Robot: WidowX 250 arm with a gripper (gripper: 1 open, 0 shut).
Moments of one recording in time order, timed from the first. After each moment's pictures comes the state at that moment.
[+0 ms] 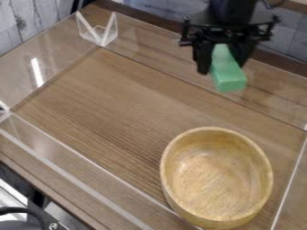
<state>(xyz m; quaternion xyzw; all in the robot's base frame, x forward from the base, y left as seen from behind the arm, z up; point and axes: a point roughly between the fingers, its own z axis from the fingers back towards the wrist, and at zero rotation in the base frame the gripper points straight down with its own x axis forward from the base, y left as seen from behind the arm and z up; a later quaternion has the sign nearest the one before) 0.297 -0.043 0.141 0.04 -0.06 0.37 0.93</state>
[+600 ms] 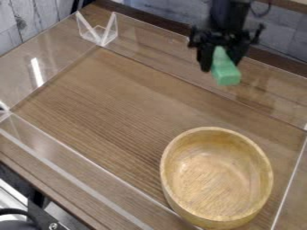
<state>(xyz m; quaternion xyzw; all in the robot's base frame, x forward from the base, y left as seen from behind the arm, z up) 0.358 -0.034 0.084 0.06 -0.03 0.36 0.93</state>
